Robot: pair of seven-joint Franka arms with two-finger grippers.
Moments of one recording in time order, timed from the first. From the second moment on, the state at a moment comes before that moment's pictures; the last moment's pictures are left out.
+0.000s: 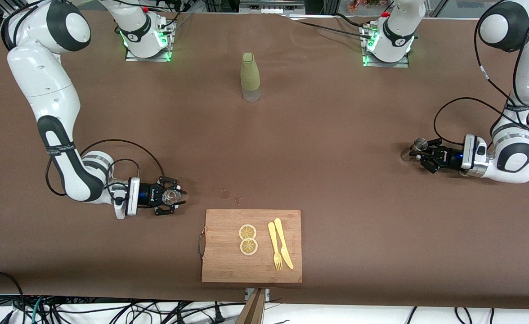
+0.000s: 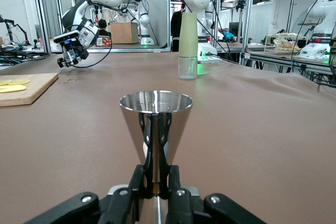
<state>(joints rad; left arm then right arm) 0.52 0.96 -0.04 -1.55 -0.78 1.36 2.66 -0.21 1.07 0.28 -1.44 1.22 1.92 -2.12</state>
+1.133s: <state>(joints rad) 0.52 0.90 -0.39 -1.51 -0.78 1.58 2.13 -0.21 1.05 0.31 -1.35 1.14 1.92 -1.84</state>
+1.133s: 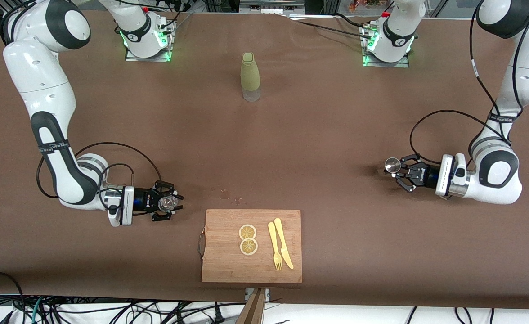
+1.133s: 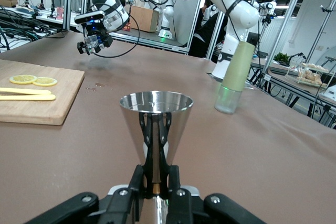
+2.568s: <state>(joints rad) -0.19 0.90 -0.36 -1.44 -1.38 2.38 1.98 -0.21 1.04 0.39 -1.33 0.94 1.95 -1.60</state>
